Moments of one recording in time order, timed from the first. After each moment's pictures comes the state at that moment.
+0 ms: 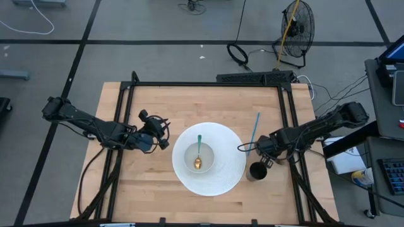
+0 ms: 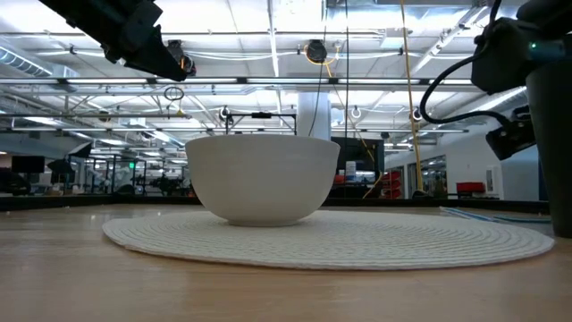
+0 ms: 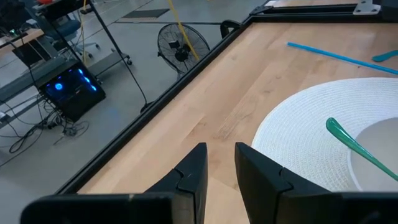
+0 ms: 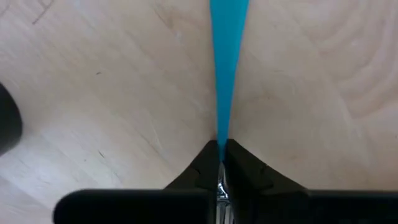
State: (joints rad) left arm -0.32 1.05 0.68 -0.34 -0.94 -0.37; right arm 0.24 1.21 0.35 -0.82 -0.13 0.90
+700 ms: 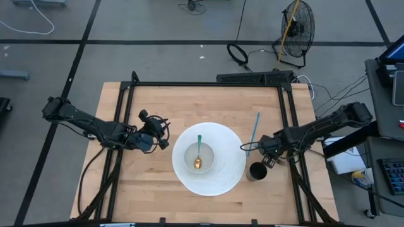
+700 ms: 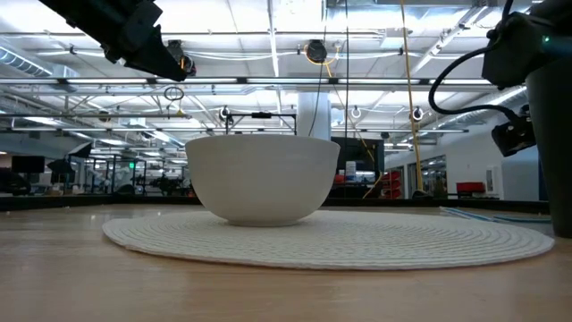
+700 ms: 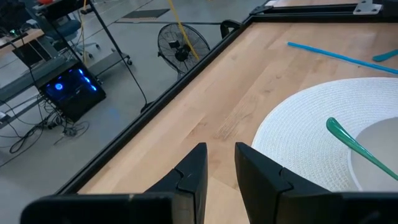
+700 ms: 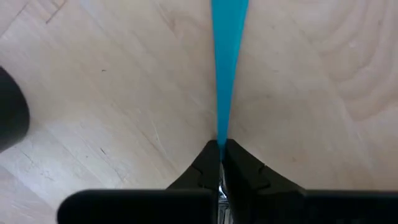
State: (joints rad) left arm -0.32 1.05 0.68 -0.34 -0.94 -0.37; right arm 0.24 1.10 0.34 -0.81 -0.08 0.88
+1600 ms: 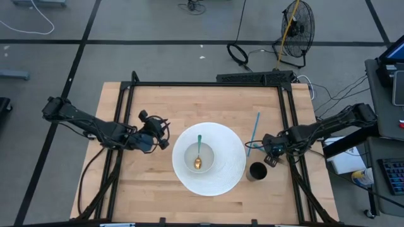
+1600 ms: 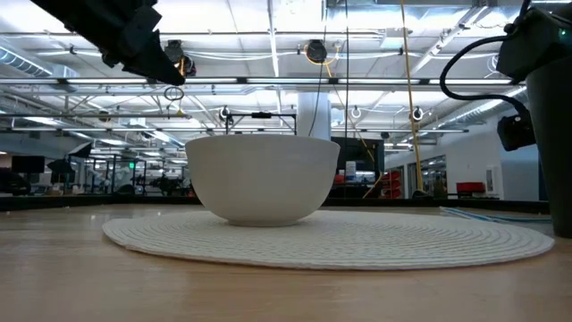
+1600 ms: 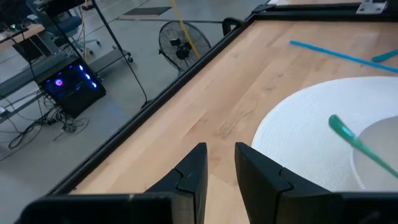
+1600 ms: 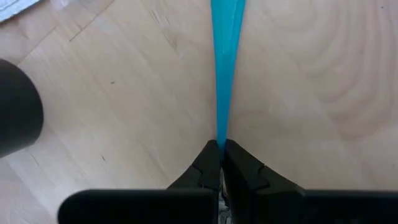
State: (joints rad) left arm -0.32 1.05 0.67 -0.34 -0.94 -0.40; right arm 0.24 0.91 0.34 -0.82 0.01 0.82
